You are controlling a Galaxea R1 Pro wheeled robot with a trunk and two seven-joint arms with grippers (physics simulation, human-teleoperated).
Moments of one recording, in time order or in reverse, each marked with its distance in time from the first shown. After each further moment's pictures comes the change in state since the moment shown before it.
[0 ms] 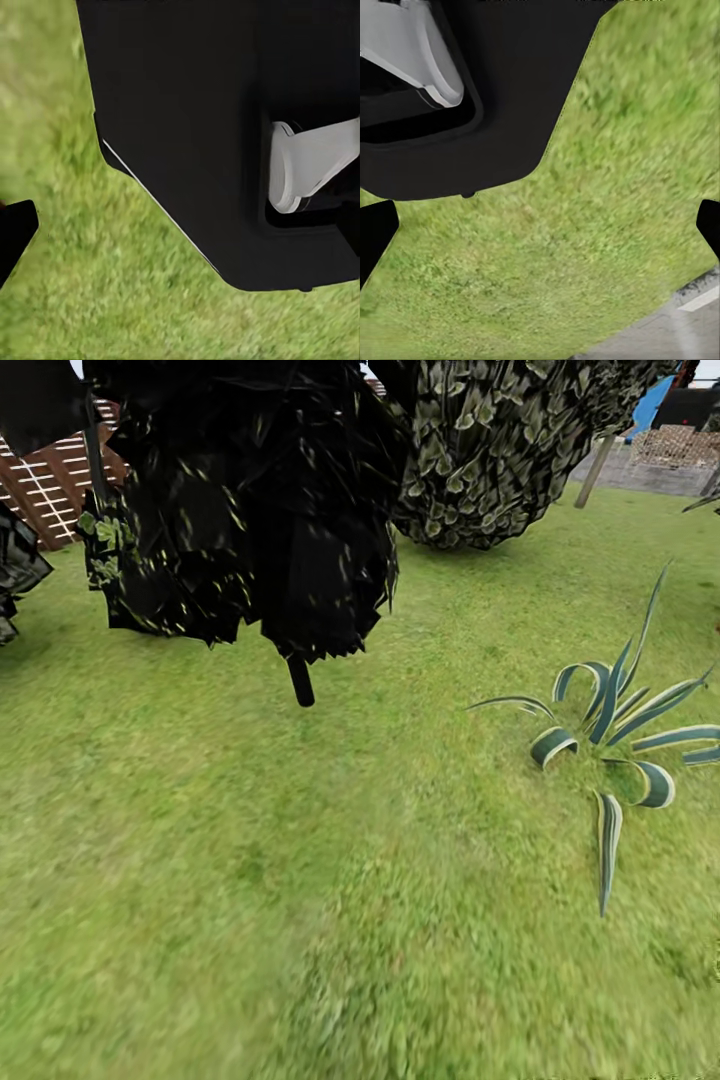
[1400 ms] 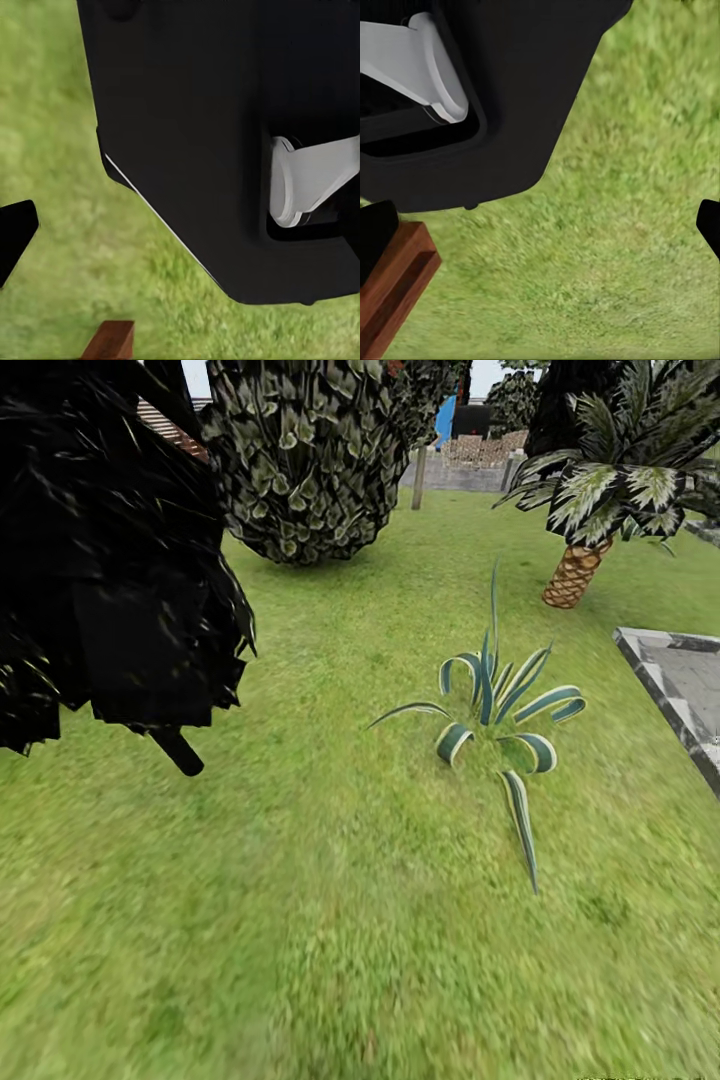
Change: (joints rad) left arm 0.000 0.000 0.000 0.000 0.000 -0.001 0.000; right arm 0.000 0.000 -0.002 0.000 0.000 -0.001 0.000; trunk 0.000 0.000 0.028
